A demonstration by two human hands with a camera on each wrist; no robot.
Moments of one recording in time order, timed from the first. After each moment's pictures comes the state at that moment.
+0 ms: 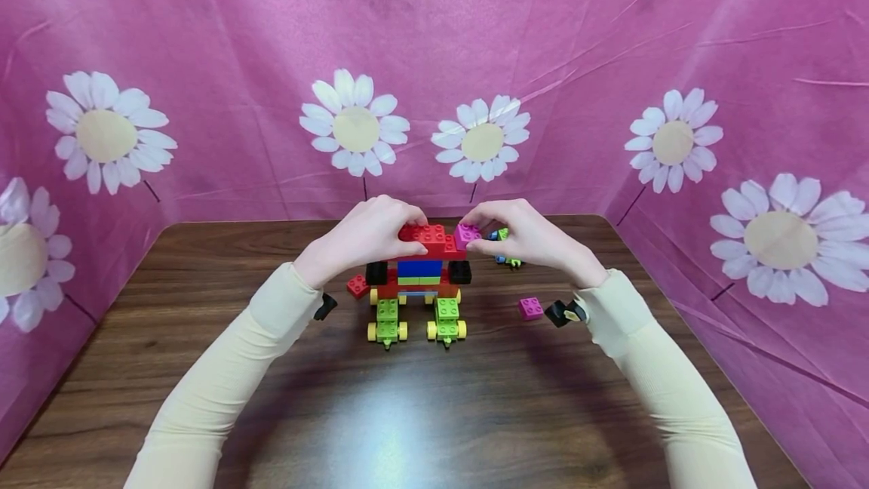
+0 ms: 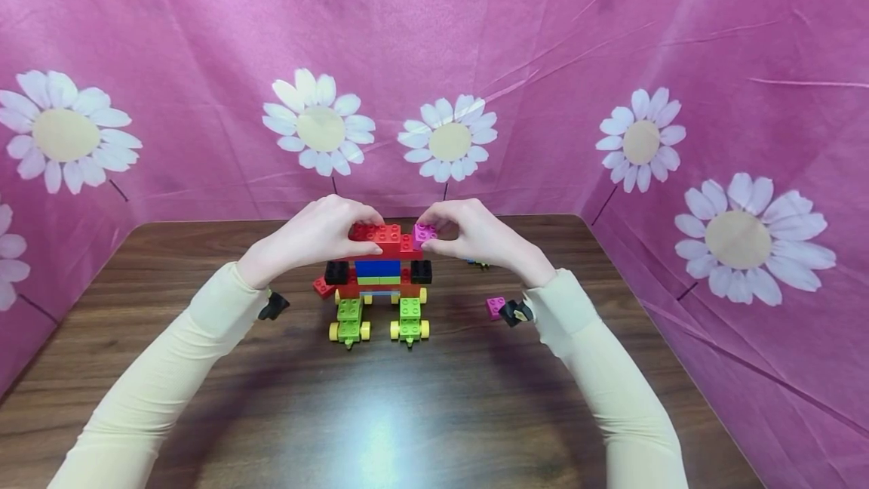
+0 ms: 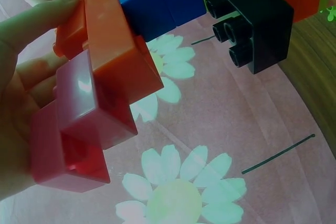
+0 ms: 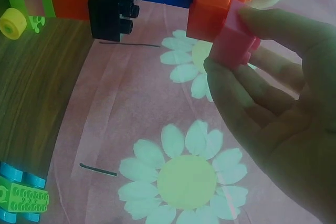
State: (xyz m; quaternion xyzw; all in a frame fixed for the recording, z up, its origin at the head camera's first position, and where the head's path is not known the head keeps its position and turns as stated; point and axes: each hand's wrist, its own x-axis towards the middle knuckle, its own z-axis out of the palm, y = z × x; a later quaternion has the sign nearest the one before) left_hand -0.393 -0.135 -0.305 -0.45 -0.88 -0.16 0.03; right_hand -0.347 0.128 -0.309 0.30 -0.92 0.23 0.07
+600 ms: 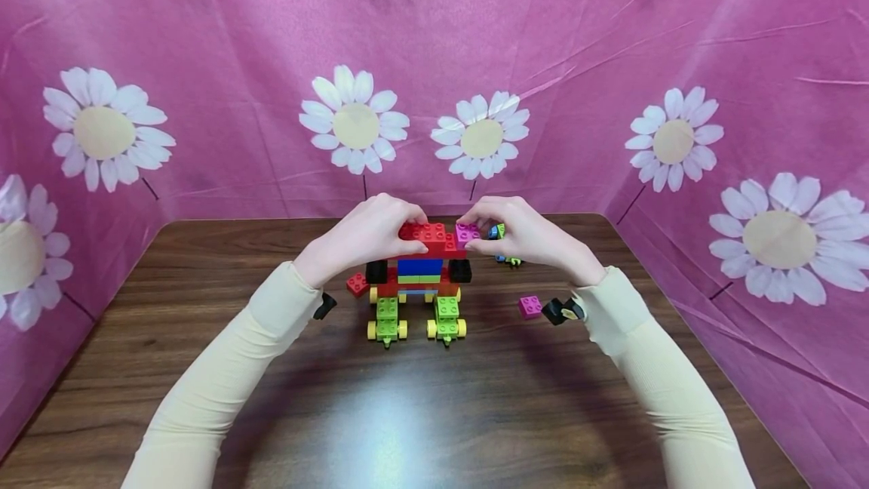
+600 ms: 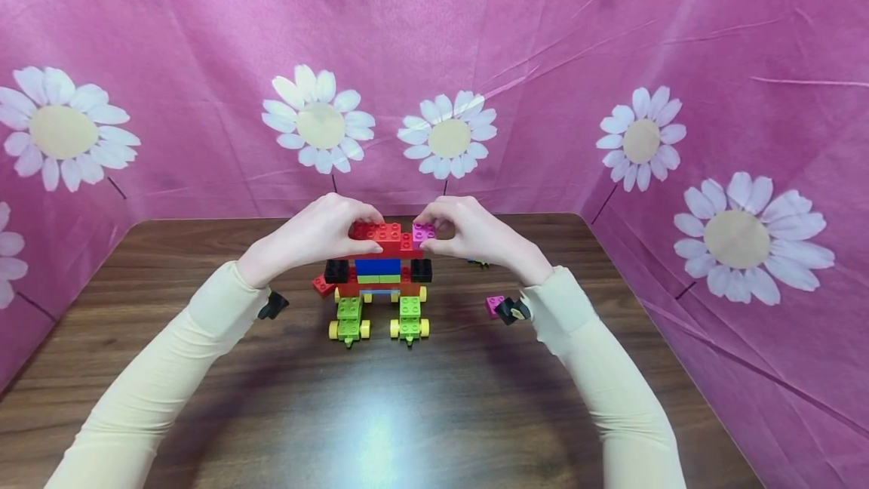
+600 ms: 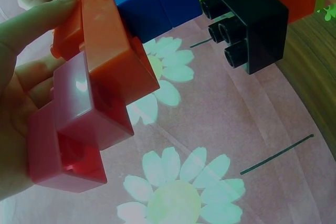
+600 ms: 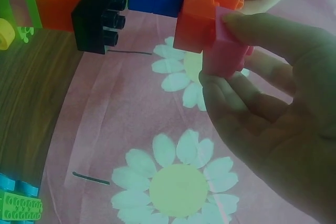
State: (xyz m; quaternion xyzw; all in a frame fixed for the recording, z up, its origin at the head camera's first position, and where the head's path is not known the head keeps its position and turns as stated) left_hand -0.393 -0.134 -0.305 -0.45 -0.87 -0.17 0.03; right_hand -0.344 0.121 -0.303 0.31 -0.93 0.21 0.07
